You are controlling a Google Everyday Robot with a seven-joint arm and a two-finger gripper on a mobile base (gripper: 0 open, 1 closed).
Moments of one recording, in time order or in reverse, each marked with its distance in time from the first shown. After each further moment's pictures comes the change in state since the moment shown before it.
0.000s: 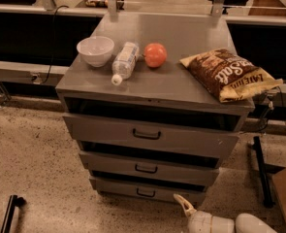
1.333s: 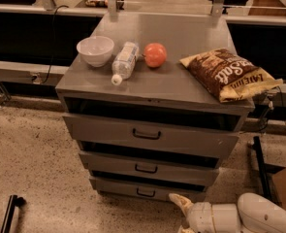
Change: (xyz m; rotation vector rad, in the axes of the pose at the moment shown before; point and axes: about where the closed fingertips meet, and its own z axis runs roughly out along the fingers) arm -0.093 0.038 -0.019 -0.196 0.077 0.267
